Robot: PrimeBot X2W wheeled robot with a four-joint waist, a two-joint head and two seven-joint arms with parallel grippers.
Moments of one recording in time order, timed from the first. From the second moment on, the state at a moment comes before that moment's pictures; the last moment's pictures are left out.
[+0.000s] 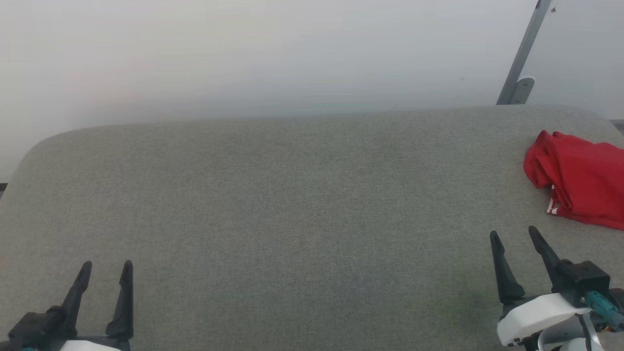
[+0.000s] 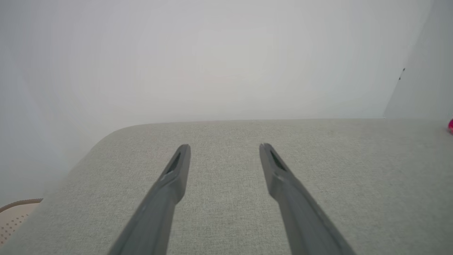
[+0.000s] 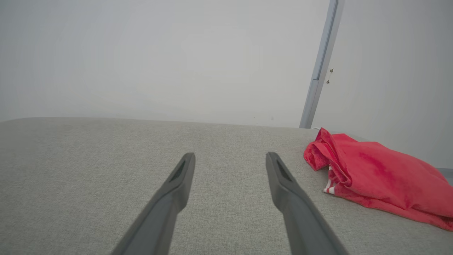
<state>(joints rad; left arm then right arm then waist) 0.11 0.28 0.13 0.12 -0.30 -0.13 -0.26 -0.04 -0.16 -0.03 0.25 0.15 0.13 -0.26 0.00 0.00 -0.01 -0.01</state>
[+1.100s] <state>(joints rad) 0.10 0.20 0.10 0.19 -0.57 -0.13 -0.18 -0.01 -0.12 -0.05 0.30 0.43 0.13 -0.18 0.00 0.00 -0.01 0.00</state>
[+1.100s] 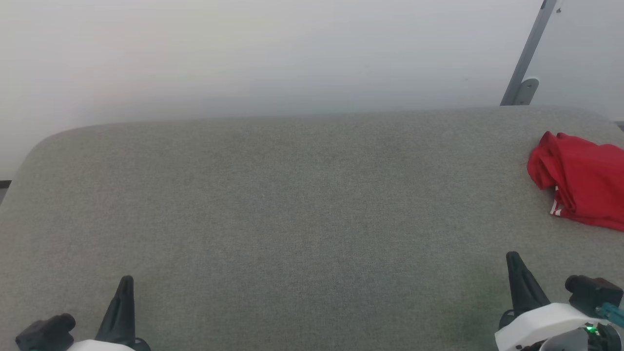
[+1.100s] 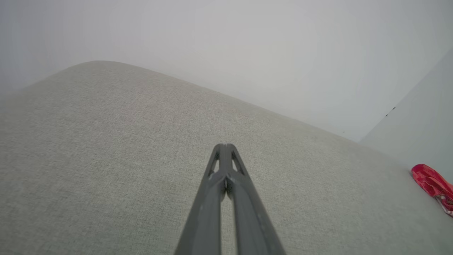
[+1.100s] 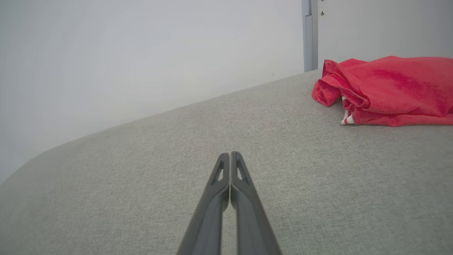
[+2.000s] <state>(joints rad) 0.03 0.15 0.11 0.21 -0.93 -0.13 -0.08 -0.04 -0.10 -0.07 0.28 0.83 0.13 -0.08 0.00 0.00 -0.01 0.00</state>
